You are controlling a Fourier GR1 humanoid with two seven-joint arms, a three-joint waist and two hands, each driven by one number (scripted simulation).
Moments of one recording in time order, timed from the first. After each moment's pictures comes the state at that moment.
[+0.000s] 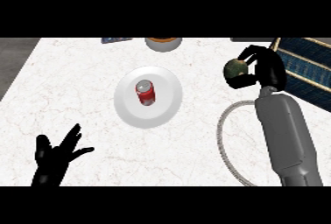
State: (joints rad) left arm 0.14 0.23 -0.03 -1.47 0.11 0.01 0.28; right arm -0.69 -0.11 -0.27 -1.02 0.95 -0.14 0.19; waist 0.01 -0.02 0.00
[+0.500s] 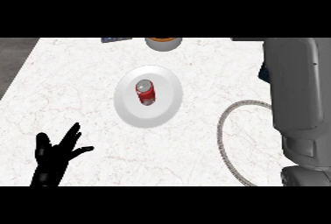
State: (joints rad) left arm 0.13 0.23 -0.02 -1.46 0.10 0.01 0.28; right arm -1.10 -0.13 -0.34 -1.13 1.13 -0.24 0.77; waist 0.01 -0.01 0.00
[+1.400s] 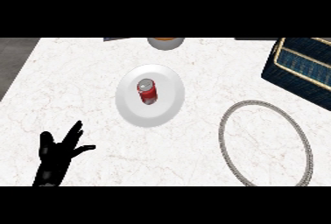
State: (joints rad) left arm 0.12 0.21 -0.02 -1.46 0.07 0.01 0.27; right arm -1.30 -0.49 -0.46 -0.82 1.11 -0.20 0.79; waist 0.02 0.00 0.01
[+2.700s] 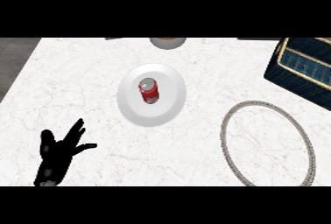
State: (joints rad) left arm 0.09 0.20 0.00 -1.43 0.06 -0.02 0.26; right arm -1.13 -0.68 -0.65 -0.39 0.89 -0.51 0.40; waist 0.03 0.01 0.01
